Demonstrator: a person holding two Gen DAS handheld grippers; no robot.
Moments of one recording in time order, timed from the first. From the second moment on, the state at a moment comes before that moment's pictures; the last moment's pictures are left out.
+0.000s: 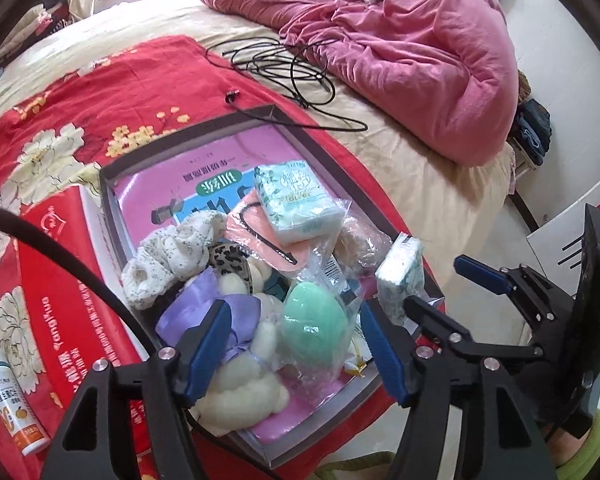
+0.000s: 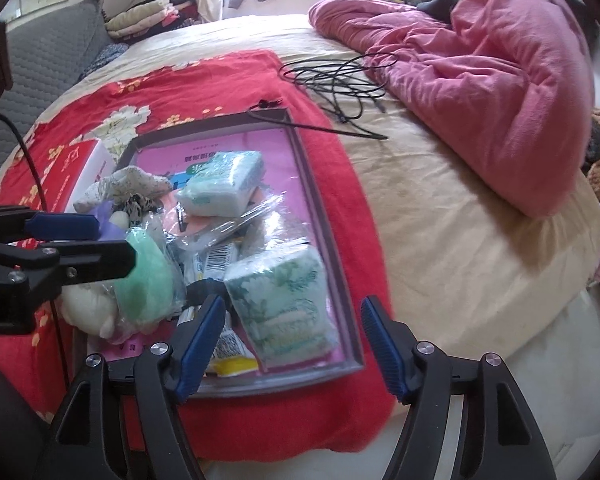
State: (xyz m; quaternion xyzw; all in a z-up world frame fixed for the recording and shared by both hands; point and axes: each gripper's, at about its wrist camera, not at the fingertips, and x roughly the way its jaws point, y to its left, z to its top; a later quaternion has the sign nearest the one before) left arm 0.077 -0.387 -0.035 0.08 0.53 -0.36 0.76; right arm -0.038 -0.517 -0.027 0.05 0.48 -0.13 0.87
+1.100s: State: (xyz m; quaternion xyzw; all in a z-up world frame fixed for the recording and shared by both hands) left arm 0.015 -0.251 0.022 0.08 0.47 -0.29 0.83; right arm -0.093 -0.402 0.051 0.09 0.40 -0.20 0.89
